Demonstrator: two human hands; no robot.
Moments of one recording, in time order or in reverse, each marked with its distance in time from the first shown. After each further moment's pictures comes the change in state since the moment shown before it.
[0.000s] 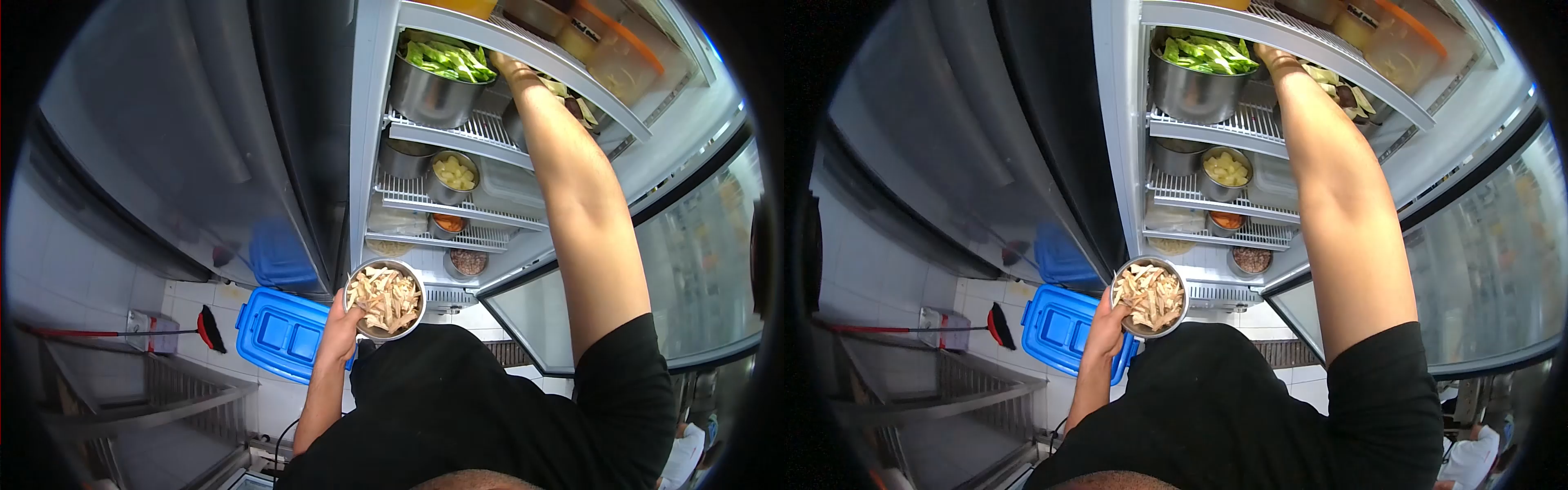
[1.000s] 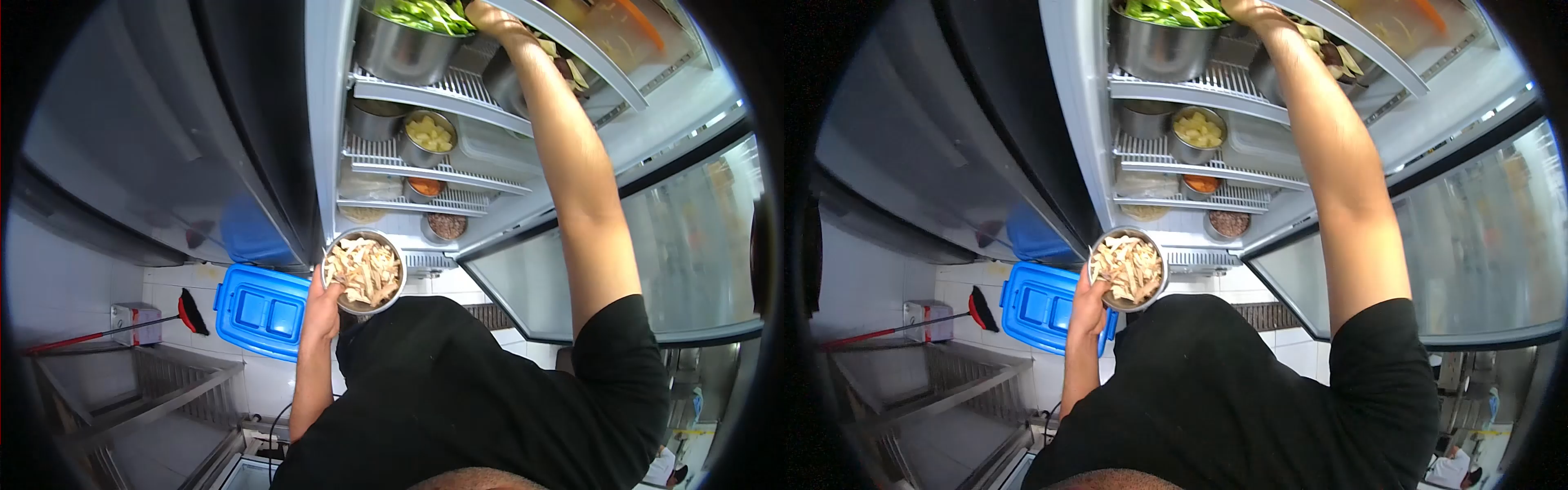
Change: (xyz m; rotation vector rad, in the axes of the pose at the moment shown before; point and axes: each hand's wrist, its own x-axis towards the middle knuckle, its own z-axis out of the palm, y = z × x) left_hand 0.001 -0.014 0.011 -0.035 0.076 -0.004; right_hand -0.031 -0.010 -0.036 0.172 0.015 -0.125
